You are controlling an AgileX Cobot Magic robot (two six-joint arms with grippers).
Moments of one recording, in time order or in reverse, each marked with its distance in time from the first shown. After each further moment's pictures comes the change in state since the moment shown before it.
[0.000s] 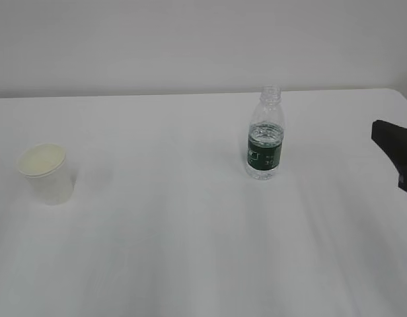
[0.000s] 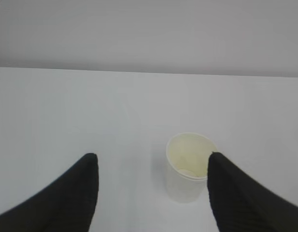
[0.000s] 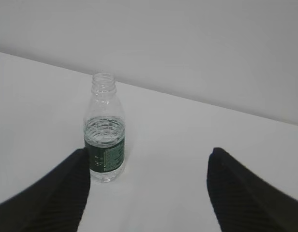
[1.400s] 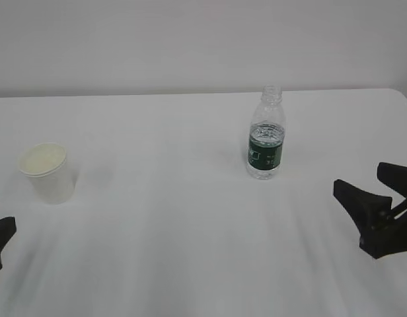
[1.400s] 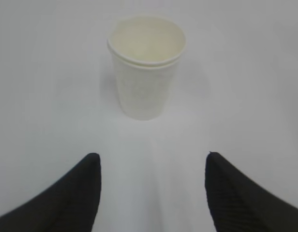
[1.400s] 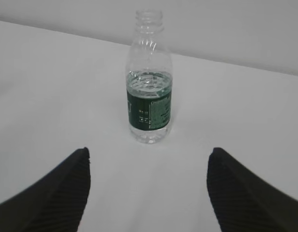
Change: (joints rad) left arm -0.287 0.654 0.347 -0.103 -0.887 -0.012; right arm 0.000 0.360 0.199 -0.128 -0.534 0.136
